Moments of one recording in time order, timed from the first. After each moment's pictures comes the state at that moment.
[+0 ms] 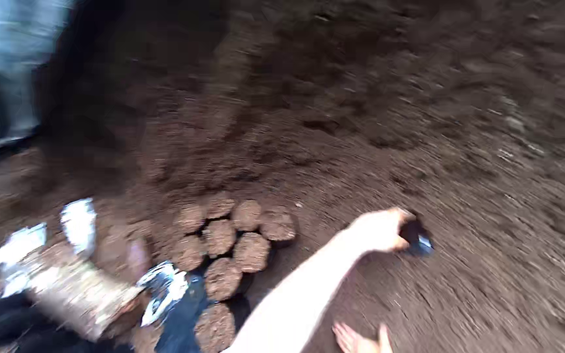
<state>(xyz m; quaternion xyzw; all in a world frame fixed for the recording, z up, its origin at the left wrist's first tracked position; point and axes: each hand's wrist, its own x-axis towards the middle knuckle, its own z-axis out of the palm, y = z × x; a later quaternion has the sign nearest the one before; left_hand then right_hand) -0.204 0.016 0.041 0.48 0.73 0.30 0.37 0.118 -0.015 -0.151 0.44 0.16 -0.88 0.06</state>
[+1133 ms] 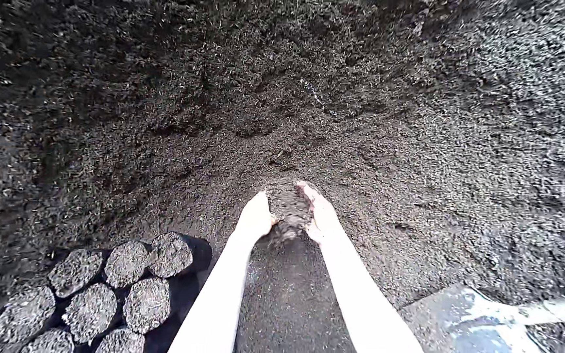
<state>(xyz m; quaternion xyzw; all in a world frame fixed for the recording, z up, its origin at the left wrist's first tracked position) -0.196 0.043 0.031 0.39 0.81 0.21 0.38 -0.065 0.132 0.028 0.42 0.43 -0.76 -0.26</state>
